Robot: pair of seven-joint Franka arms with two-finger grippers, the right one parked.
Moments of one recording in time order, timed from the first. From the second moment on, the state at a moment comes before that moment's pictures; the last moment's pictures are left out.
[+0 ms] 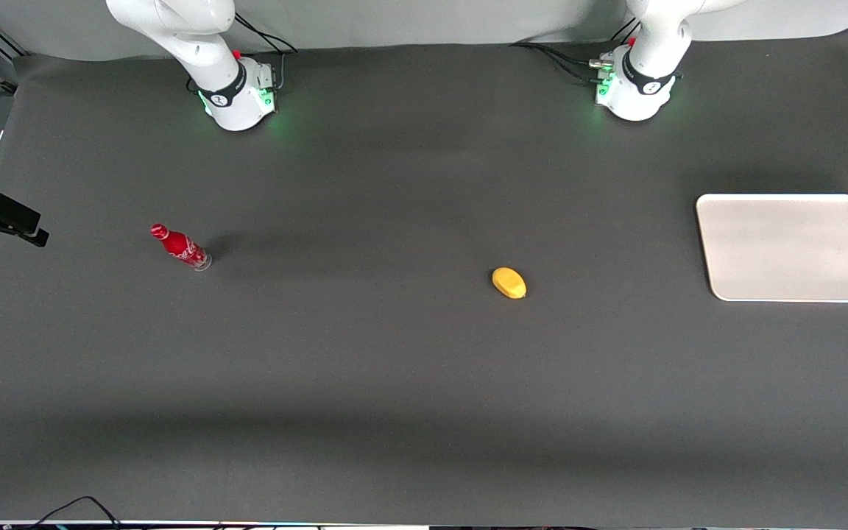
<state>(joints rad) 0.17 0.07 0.46 -1.82 -0.05 1.91 0.86</state>
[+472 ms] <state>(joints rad) 0.28 0.35 0.52 -1.81 -0.24 2.08 0.99</state>
